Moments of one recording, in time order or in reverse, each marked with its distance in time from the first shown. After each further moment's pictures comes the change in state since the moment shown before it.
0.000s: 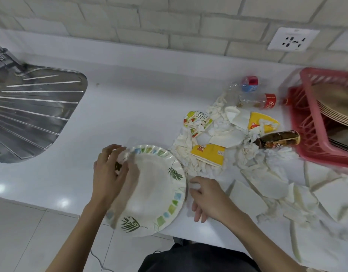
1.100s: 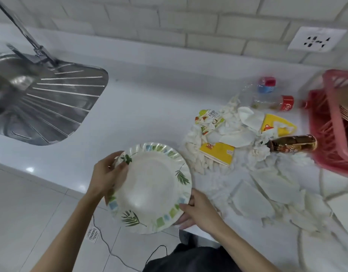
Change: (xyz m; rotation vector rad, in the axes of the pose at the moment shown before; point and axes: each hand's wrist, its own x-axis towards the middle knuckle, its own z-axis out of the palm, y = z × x) left_hand -0.026 -0.009 -0.030 -0.350 -0.116 -0.442; right_hand -0.010 0.025 0.040 0.387 -0.207 0.059
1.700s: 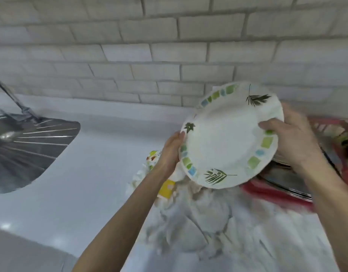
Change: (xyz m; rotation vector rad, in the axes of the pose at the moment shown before) left_hand 0.001 0.299 0.268 -0.704 -0.323 0.062; right_hand -0.188 -0.183 -0.297 -0.188 0.672 -0.874
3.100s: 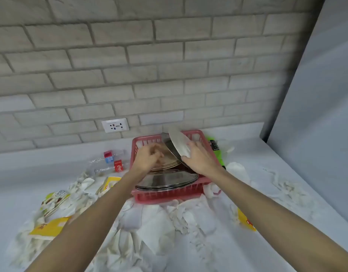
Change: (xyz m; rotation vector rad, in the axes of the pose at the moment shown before) left_hand -0.035 -0.032 0.279 0.825 -0.263 0.420; right_hand -0.019 0.146 -0.207 -0.829 -0.019 0.148
